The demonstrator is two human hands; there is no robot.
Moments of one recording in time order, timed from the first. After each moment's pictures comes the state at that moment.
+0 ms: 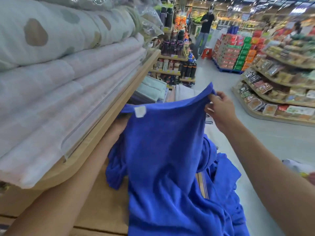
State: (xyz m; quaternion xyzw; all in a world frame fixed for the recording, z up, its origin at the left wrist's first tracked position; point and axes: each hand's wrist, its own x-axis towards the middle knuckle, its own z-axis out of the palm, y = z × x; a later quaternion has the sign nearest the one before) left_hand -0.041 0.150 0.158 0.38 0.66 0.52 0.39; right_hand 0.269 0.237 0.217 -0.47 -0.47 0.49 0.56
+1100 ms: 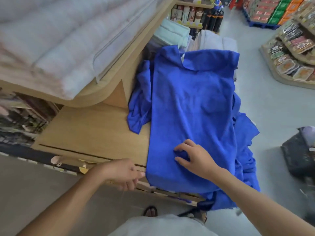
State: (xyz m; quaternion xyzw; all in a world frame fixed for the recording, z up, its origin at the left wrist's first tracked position) left_hand -0.040 -0.091 0.012 0.52 0.65 -0.05 0.55; right_hand 0.250 0.015 -0.012 -0.41 -0.88 0.24 0.10
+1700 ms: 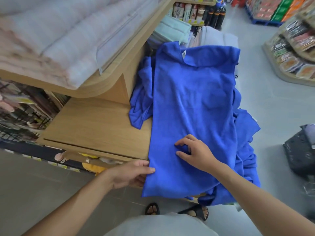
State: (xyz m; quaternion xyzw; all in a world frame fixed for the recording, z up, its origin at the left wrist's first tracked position) left_hand -0.014 -0.118 -0.008 0.31 0.50 0.25 0.77; right_hand 0.250 0.013 -0.019 -0.43 -0.85 0.28 0.11
